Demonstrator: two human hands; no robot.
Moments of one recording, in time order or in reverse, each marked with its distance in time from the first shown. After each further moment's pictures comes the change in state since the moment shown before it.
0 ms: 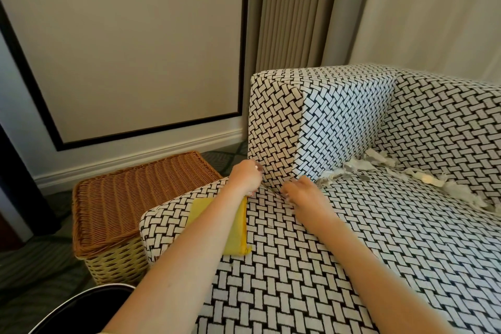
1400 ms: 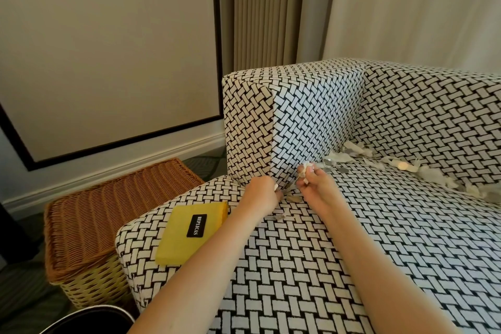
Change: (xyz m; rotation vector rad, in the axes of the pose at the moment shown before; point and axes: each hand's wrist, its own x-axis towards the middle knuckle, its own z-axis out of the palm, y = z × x) left_hand -0.017 0.015 0.063 0.293 -0.019 0.323; right_hand -0.004 0.042 -0.013 2.152 0.413 0.766
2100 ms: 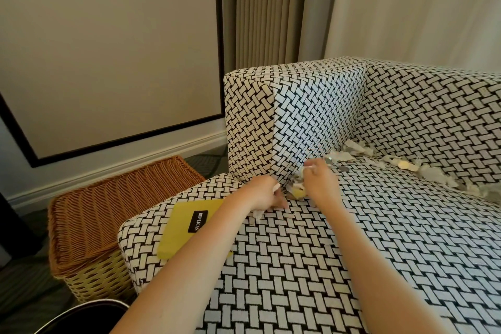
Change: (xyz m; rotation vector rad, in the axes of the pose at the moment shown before) left_hand -0.005 0.002 -0.024 -0.015 -0.330 0.039; right_hand -0.003 -0.002 0.000 -1.479 0.270 -0.331
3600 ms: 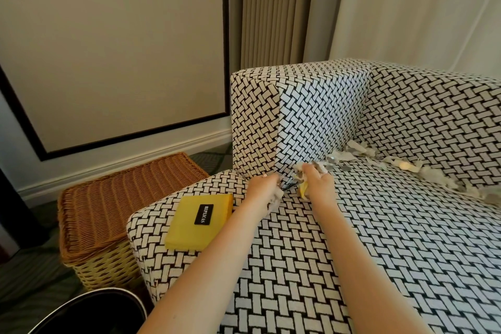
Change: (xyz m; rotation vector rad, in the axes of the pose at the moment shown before) left_hand -0.006 0.008 0.019 -1.067 0.286 -0.376; right_hand -0.025 -0.014 0.005 0.809 -0.036 0.211
